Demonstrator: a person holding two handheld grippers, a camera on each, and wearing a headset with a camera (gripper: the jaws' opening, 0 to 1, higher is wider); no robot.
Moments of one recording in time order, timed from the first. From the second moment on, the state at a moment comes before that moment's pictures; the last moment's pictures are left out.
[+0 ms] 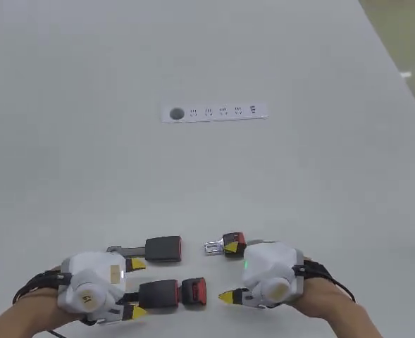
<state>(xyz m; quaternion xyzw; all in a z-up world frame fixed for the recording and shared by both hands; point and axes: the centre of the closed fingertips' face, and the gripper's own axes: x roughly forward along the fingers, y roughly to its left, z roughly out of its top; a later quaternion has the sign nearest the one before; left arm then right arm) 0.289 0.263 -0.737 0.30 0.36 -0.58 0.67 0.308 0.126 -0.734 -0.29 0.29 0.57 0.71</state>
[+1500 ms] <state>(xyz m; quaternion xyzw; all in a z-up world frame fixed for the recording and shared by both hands) 0.362 0.252 -0.759 0.32 0.37 -0.58 0.65 0.358 0.086 -0.758 -0.36 0.28 0.58 0.67</state>
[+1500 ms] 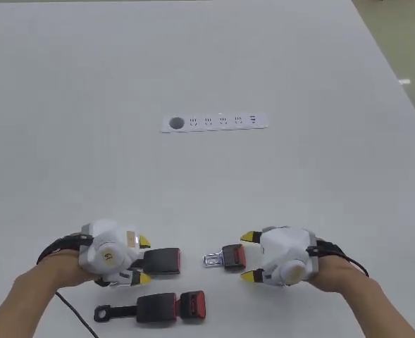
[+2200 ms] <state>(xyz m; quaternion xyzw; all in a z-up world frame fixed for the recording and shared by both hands) 0.362 0.249 -0.771 0.34 0.38 -0.59 0.62 0.359 0.091 -0.762 -0.34 0.30 0.59 0.67</state>
